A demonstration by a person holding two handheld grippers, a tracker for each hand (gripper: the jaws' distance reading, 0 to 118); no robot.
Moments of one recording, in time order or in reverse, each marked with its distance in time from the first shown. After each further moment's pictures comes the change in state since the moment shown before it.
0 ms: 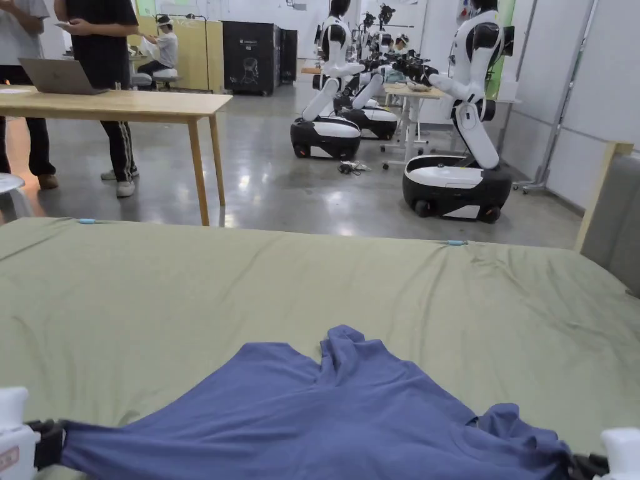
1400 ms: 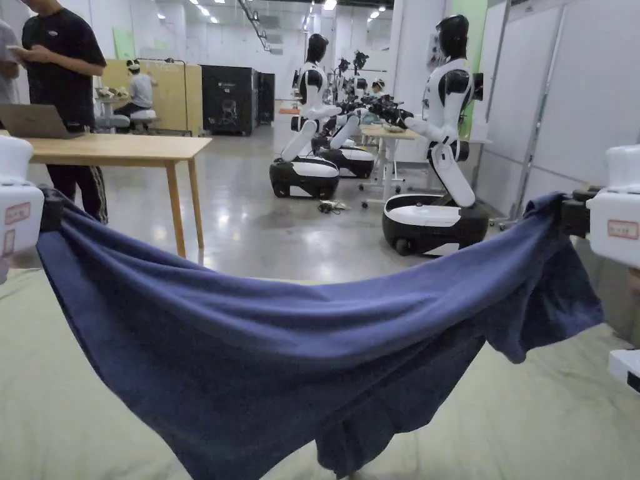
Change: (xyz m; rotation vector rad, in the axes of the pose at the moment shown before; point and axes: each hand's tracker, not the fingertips) left arm 0.066 0.331 0.107 0.531 0.140 -0.221; right arm 0.020 0.365 0.099 0.542 -0.142 0.013
